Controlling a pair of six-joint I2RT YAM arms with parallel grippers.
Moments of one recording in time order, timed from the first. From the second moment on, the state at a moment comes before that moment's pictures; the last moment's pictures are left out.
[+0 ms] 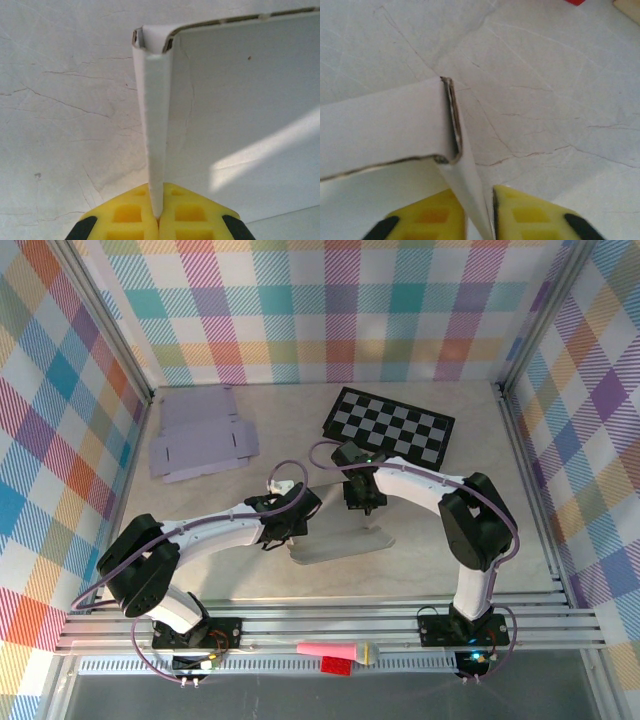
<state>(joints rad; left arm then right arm) -0.84 1.52 0.89 -0.55 -0.36 -0.86 0.69 1.85 1.29 -0.78 0.18 0.61</state>
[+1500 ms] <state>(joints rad) -0.74 1.45 0.85 -0.46 -0.24 -0.80 0.86 1.88 1.37 -1.00 0.44 0.86</state>
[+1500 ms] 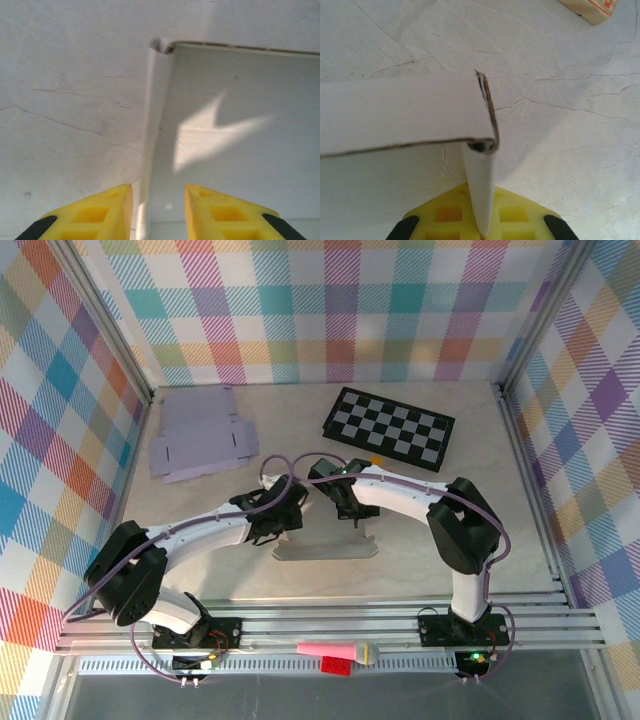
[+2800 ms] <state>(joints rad) -0.68 1.64 1.03 -0.59 -0.26 -0.82 0.84 1.88 1.37 -1.00 0.33 0.88</state>
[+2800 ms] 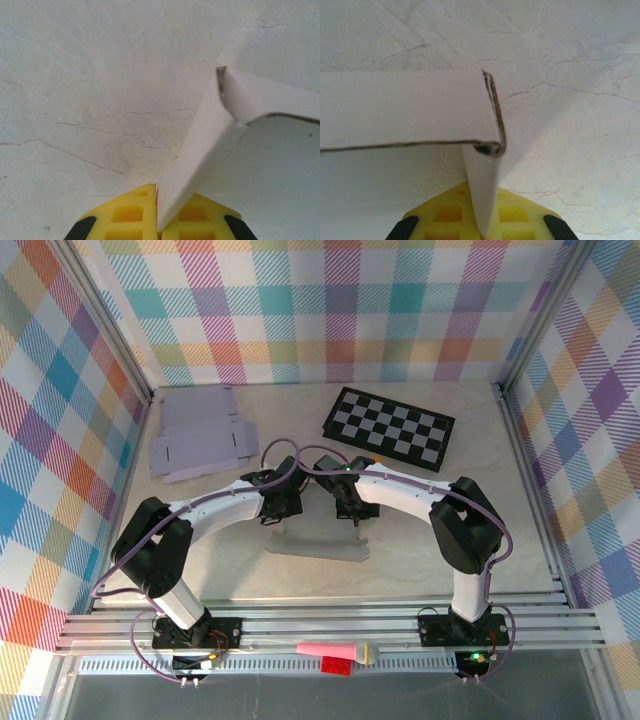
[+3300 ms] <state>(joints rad) -0.79 1.56 1.03 -0.61 -0.34 -0.85 0.83 1.92 1.41 -1.05 0.30 0.92</state>
